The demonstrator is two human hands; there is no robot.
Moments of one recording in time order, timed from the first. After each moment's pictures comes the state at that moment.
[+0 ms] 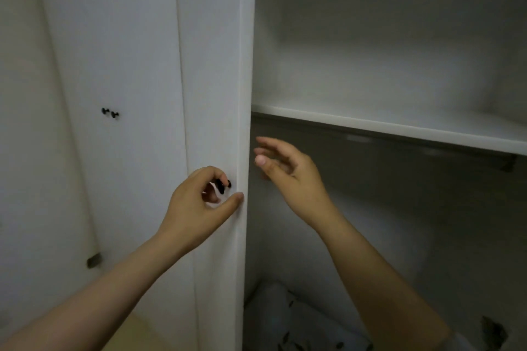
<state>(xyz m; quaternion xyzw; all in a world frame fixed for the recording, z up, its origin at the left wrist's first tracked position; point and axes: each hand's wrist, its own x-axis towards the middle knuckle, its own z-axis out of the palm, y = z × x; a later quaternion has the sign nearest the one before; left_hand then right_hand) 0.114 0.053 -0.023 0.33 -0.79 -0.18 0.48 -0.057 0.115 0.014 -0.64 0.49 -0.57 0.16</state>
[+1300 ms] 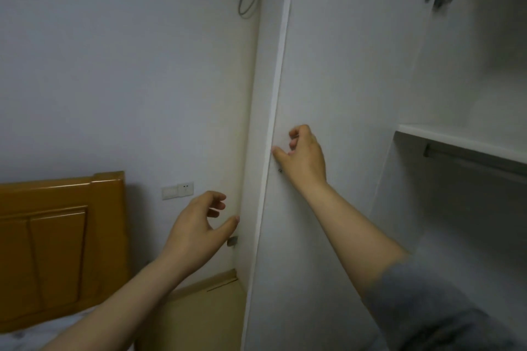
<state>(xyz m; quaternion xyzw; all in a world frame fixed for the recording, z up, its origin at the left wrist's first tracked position) 0.457 0.020 -0.059 0.58 -0.66 -0.09 0.47 0.276 -0.082 0.031 -0.69 0.50 -0.51 0.06</state>
